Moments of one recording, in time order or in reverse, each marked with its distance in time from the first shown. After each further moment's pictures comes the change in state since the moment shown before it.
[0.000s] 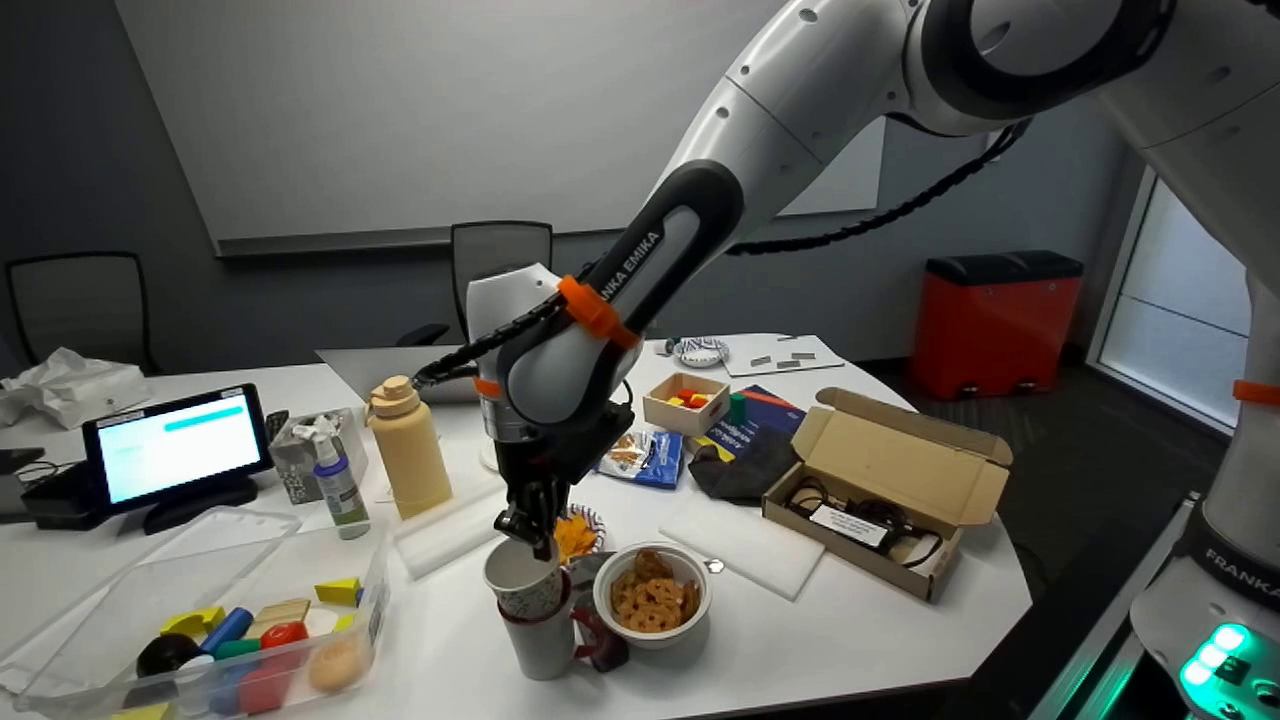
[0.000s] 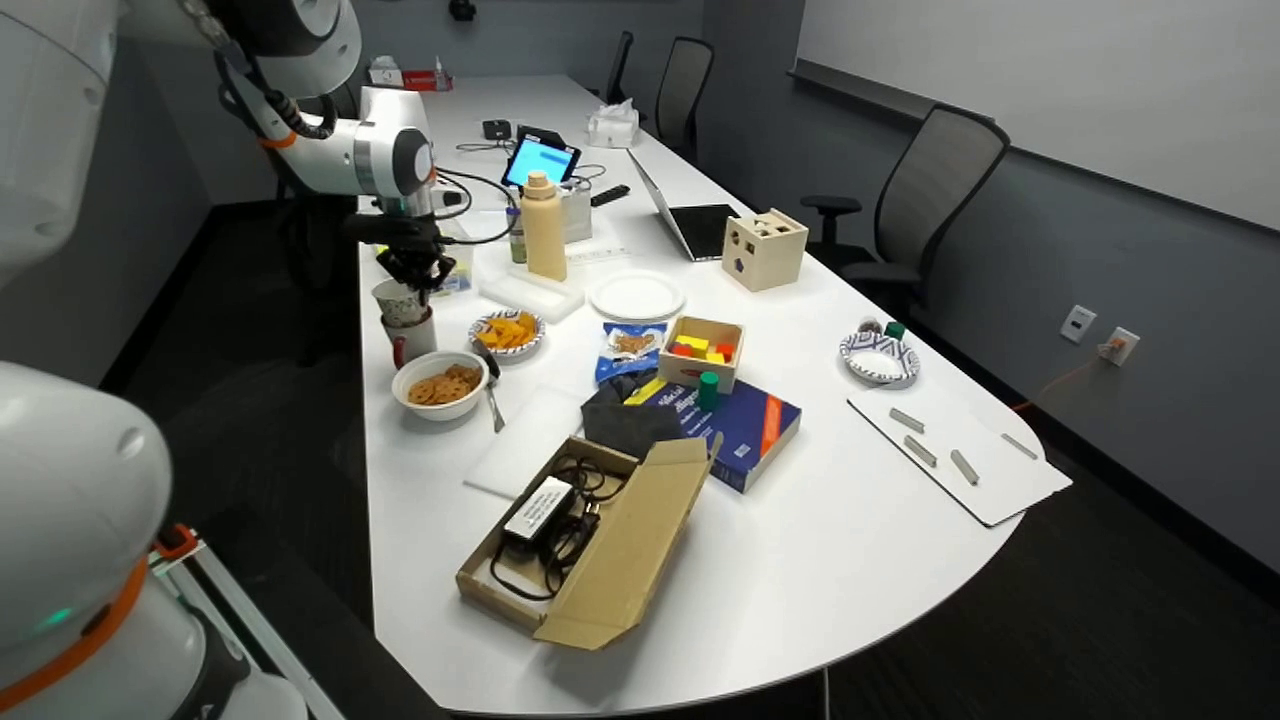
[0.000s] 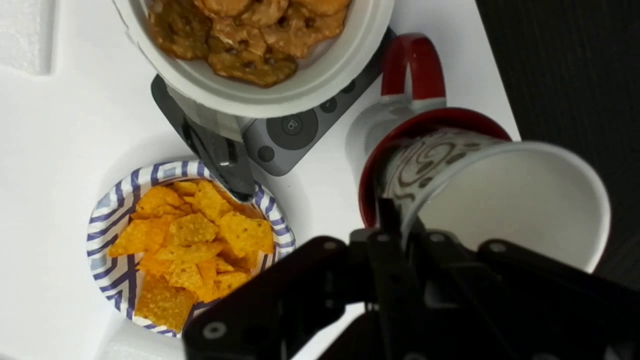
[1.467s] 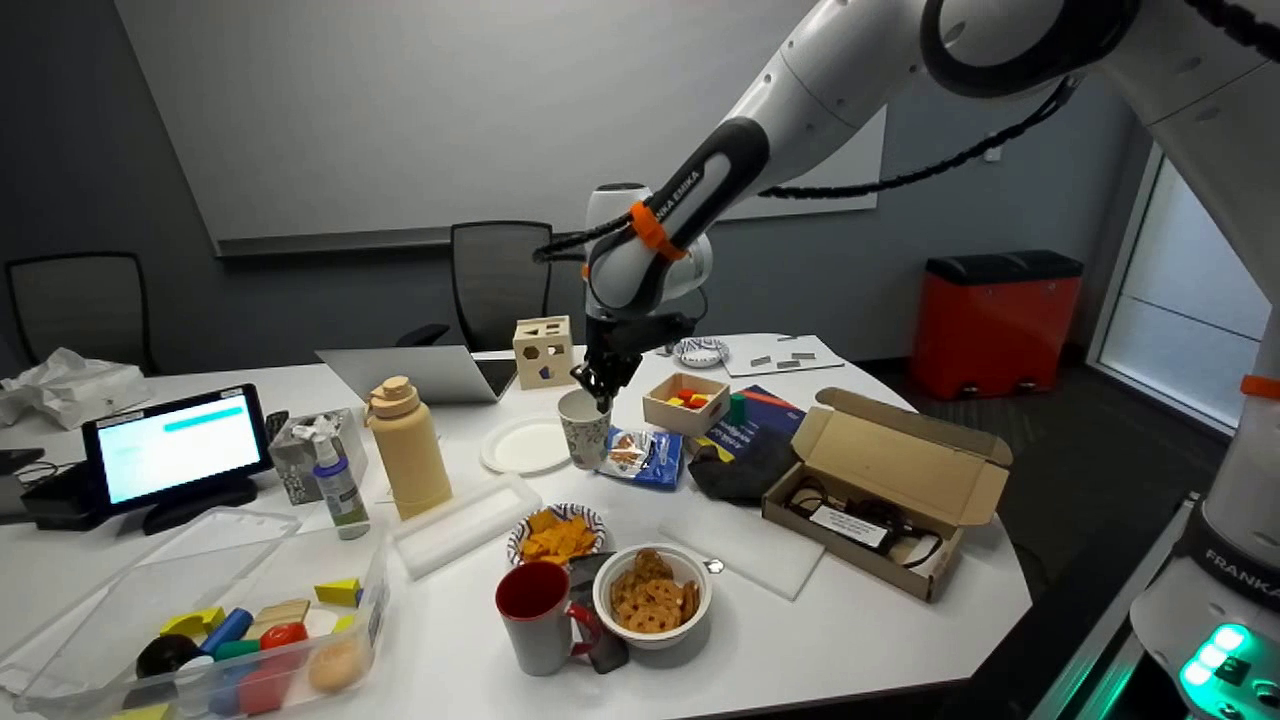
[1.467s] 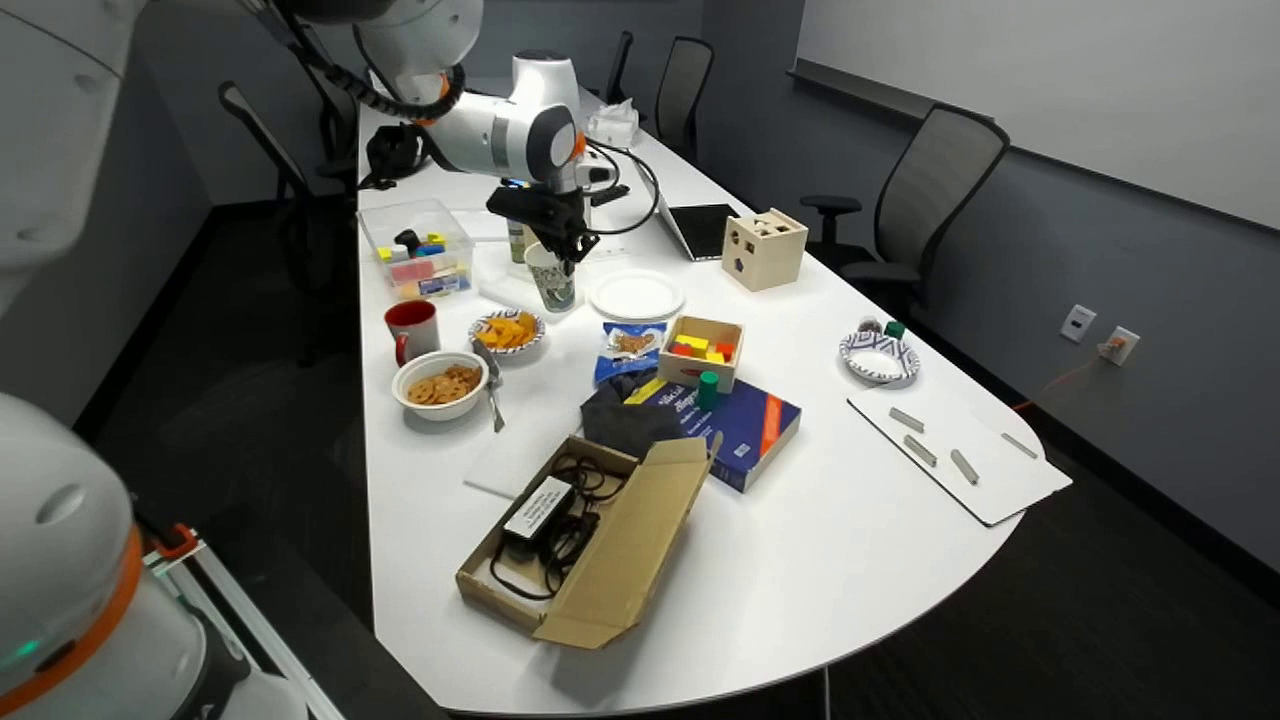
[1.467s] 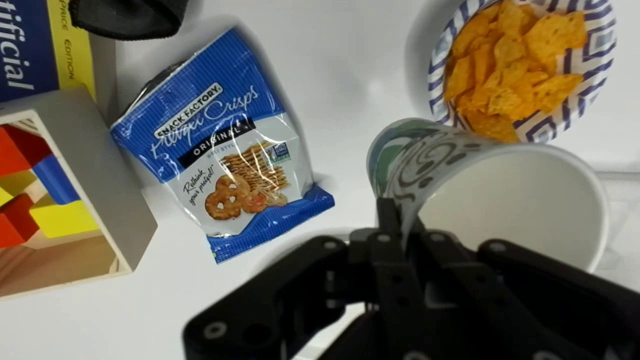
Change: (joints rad) arm -0.249 -0.061 -0.119 -0.006 0.053 0.144 0.054
